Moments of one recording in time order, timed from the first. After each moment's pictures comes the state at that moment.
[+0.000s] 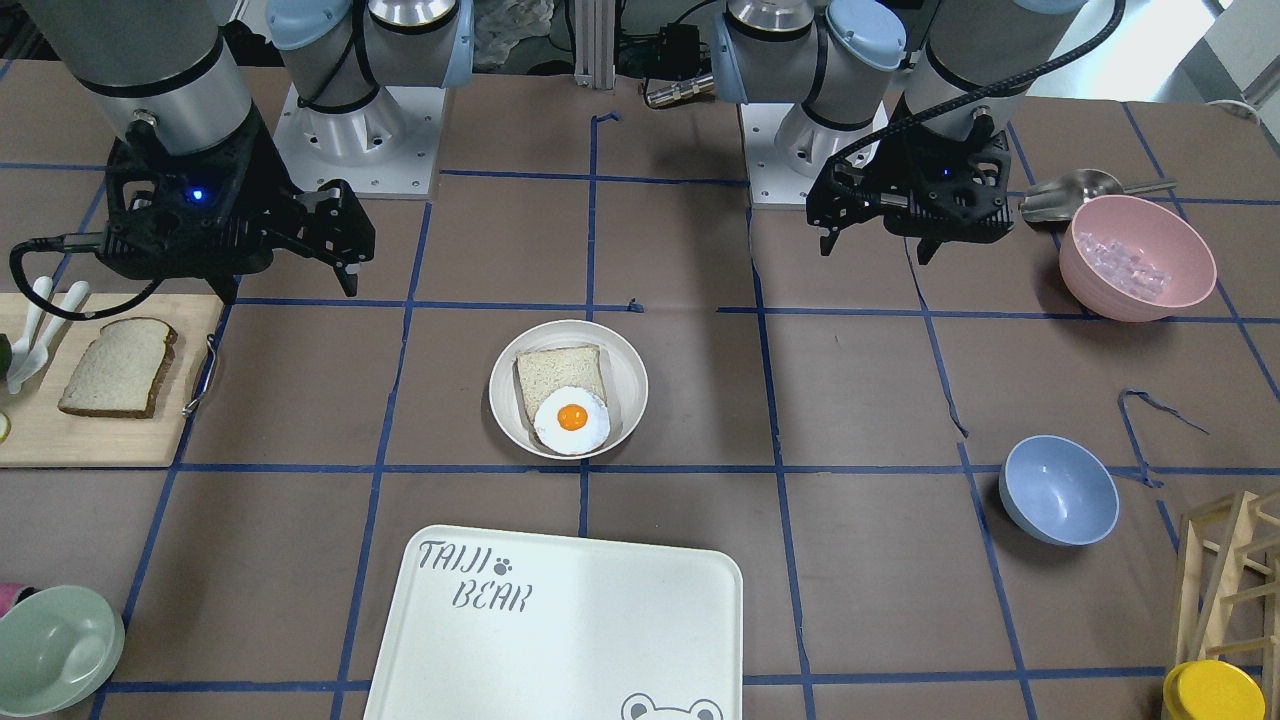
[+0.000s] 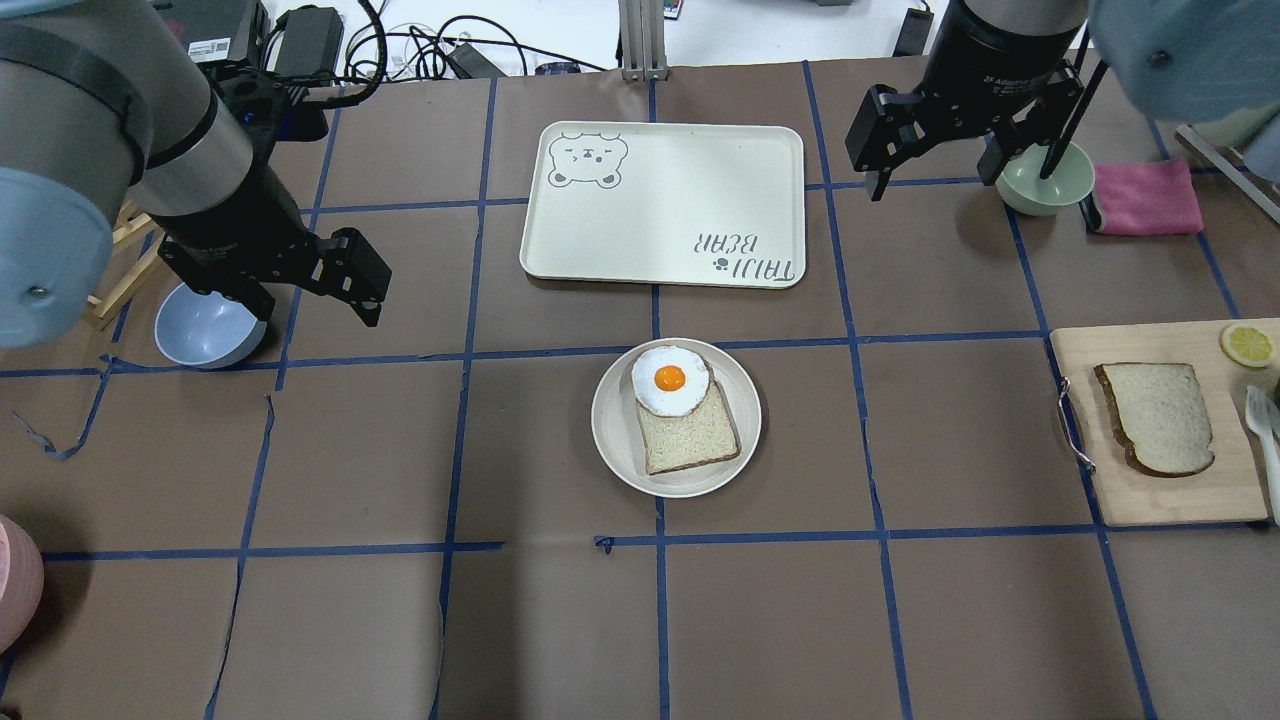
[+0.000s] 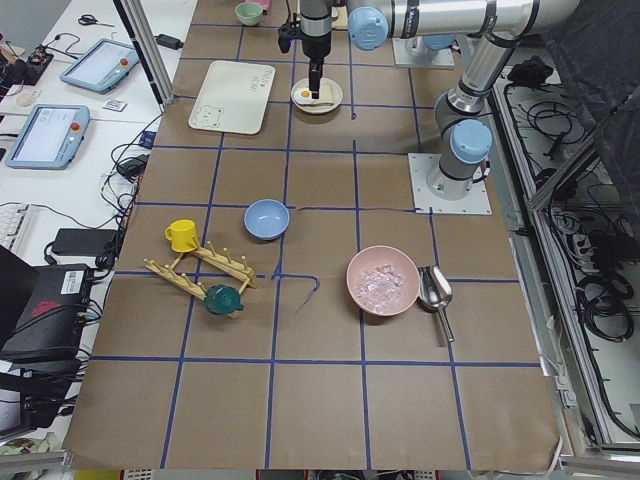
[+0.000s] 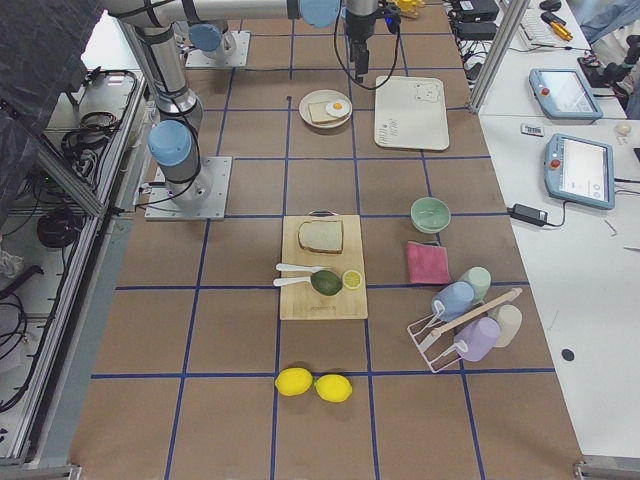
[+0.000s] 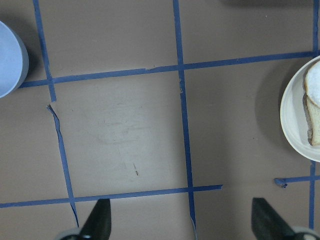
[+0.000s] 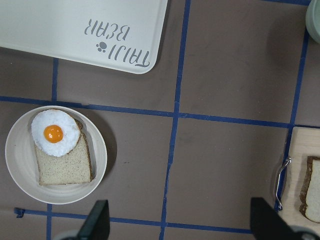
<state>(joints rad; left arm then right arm) -1.52 -1.49 -1.72 -1.54 1.59 0.14 1.59 -1.50 1.47 -1.57 -1.57 -0.09</state>
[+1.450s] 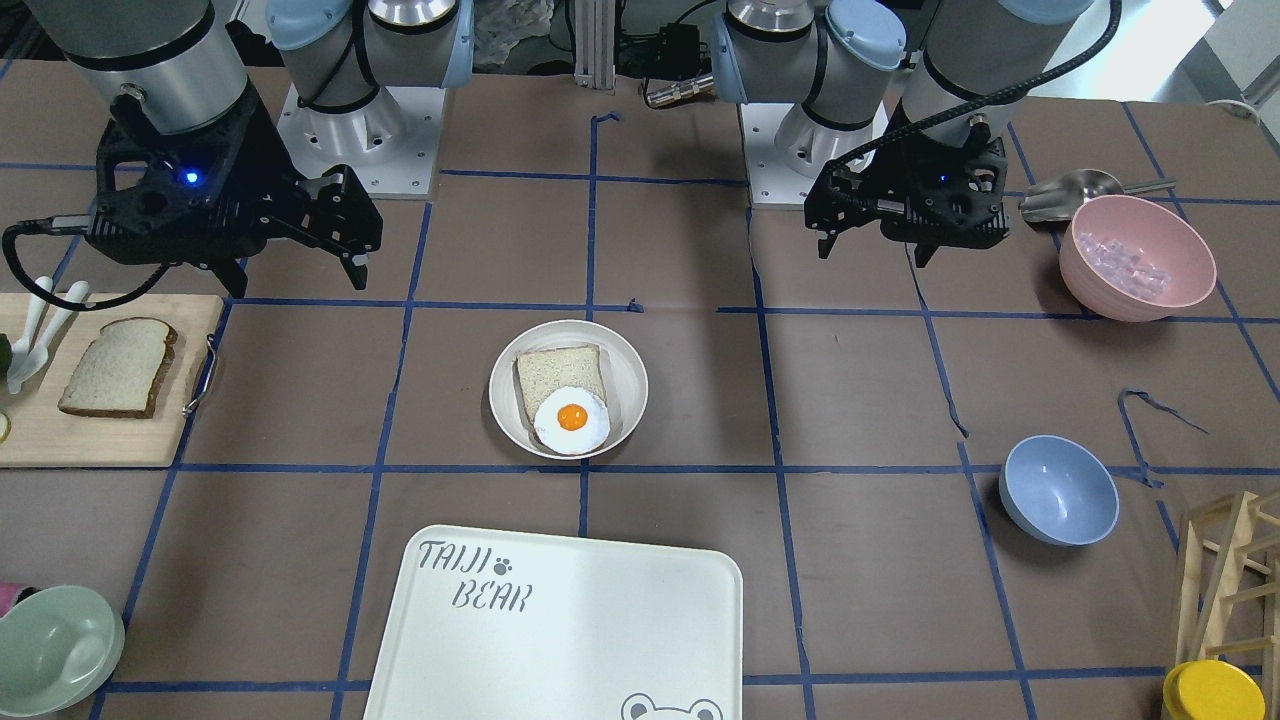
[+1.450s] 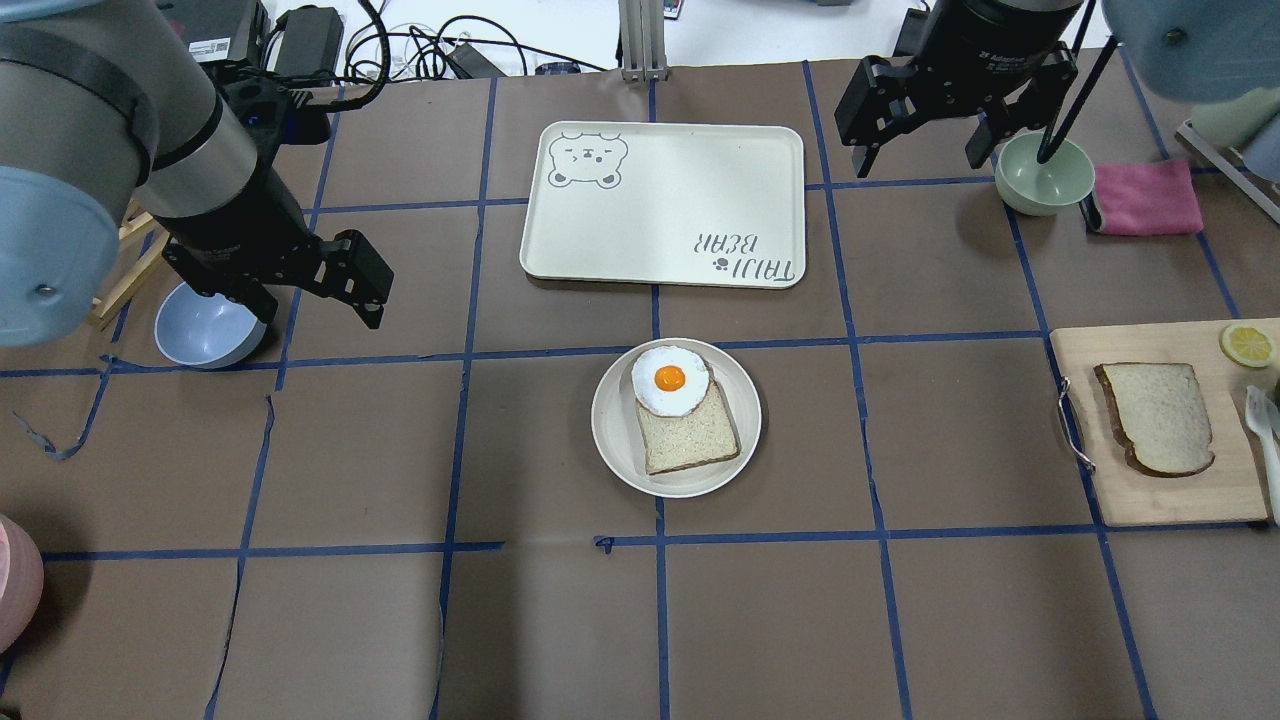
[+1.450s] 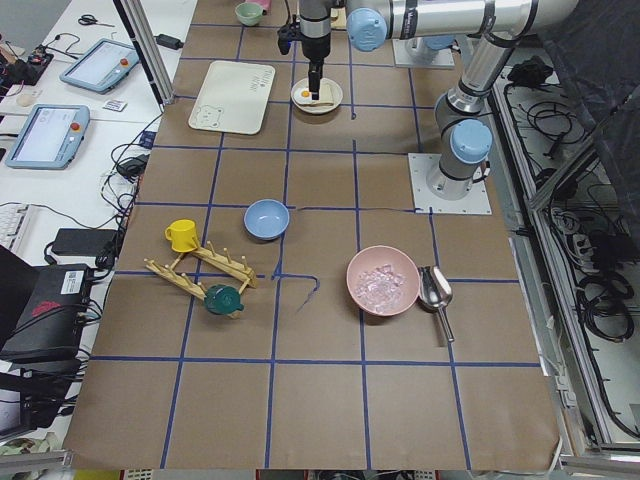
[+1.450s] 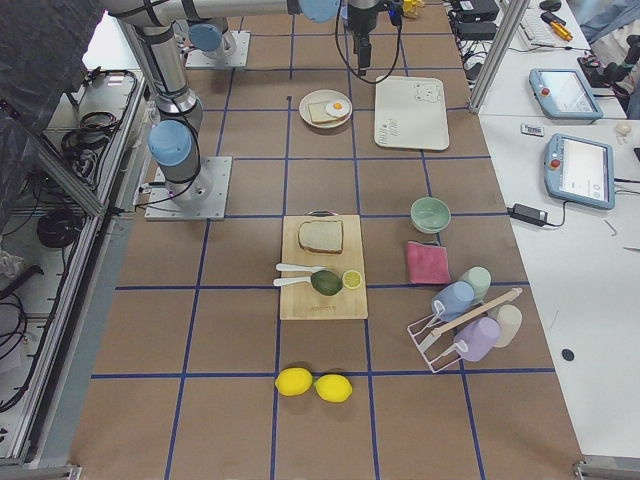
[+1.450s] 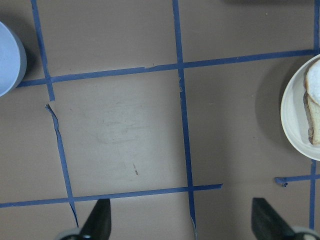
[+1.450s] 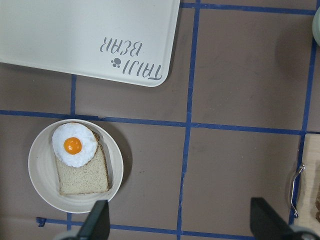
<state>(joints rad) -1.52 -1.49 -1.73 -1.54 1.59 0.14 1.59 -1.49 1.44 -1.58 -1.52 -0.06</state>
